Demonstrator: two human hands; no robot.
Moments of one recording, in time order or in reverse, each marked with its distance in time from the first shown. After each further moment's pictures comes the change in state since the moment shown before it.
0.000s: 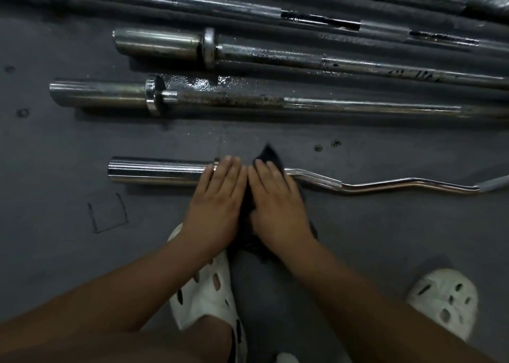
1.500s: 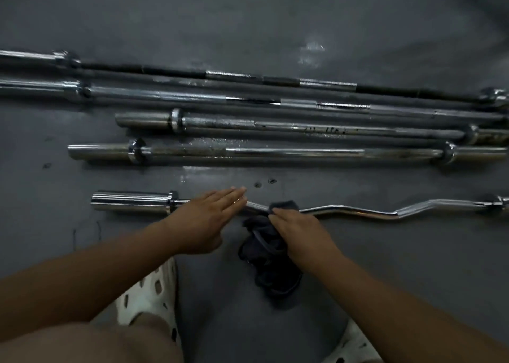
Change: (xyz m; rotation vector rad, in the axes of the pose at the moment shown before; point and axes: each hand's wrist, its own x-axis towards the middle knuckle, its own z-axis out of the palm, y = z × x) left_hand 0.026 0.088 -0.096 0.144 -0.182 0.307; right_hand -0.088 0.167 -0.088 -0.005 -0.030 -0.272
